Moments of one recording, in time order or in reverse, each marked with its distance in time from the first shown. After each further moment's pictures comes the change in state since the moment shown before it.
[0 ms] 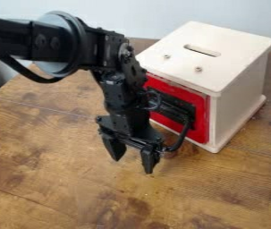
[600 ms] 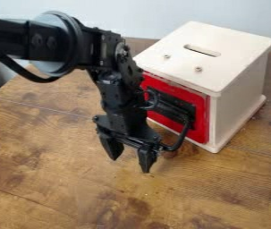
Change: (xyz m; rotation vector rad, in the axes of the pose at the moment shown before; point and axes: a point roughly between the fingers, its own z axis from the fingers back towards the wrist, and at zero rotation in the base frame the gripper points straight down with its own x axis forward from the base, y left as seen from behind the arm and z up) arm 0.000 0.004 0.000 0.001 0.000 0.003
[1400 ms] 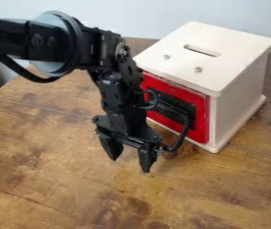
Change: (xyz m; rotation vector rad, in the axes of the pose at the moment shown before) arm 0.000 0.000 0.000 0.003 -0.001 0.020
